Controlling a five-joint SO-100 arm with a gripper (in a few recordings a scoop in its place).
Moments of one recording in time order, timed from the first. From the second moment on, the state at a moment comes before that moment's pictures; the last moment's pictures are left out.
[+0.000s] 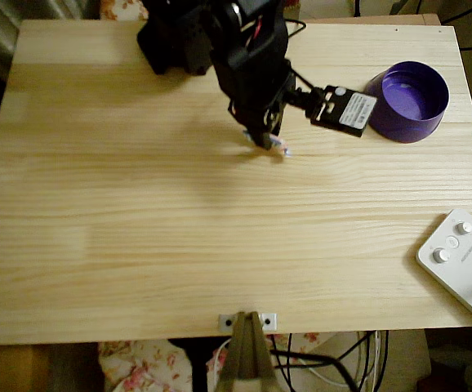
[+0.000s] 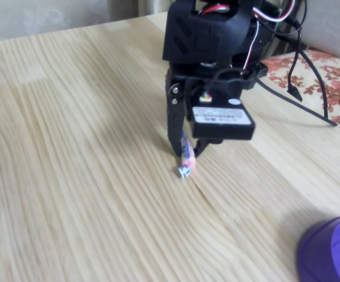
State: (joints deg) arm -39.4 118.7 141.5 44.5 -14.7
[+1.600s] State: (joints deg) arm -73.0 97.6 104.3 33.8 7.9
